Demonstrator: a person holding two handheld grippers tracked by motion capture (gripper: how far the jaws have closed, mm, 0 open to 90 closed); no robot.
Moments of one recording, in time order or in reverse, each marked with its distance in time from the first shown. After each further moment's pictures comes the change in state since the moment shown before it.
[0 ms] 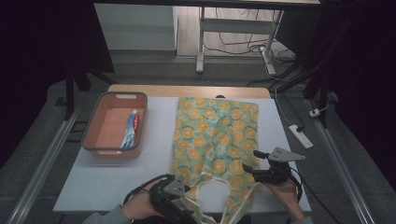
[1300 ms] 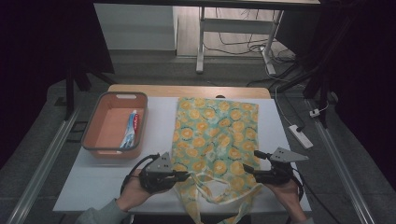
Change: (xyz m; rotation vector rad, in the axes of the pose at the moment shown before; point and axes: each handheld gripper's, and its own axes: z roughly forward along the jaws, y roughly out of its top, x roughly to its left) left arm 0.031 0.005 -0.053 -0.261 0.164 -0.147; right arm 0.006 0.009 -0.010 -0.017 0.015 0.004
